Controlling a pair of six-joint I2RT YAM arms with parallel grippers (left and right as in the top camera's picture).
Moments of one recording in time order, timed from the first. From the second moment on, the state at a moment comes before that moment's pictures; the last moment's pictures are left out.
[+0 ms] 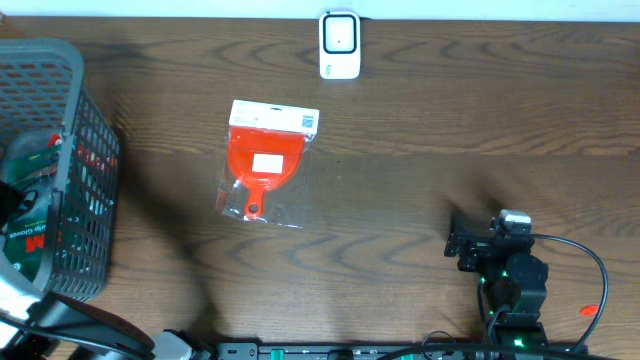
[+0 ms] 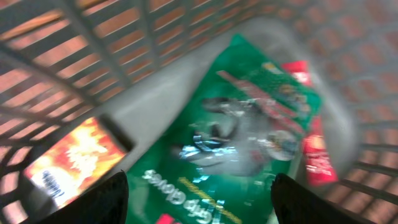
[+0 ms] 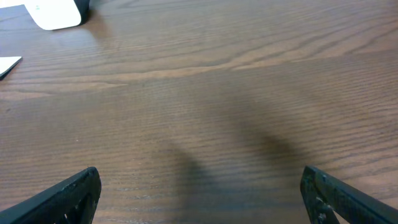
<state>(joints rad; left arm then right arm) 0.97 1.54 1.24 -0.59 0.19 -0.05 -0.02 0.38 0.01 -0.07 -0.02 0.15</state>
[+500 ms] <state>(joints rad) 0.97 1.55 1.24 -0.63 -0.17 -0.06 -0.02 0.38 0.01 -0.07 -0.02 0.15</state>
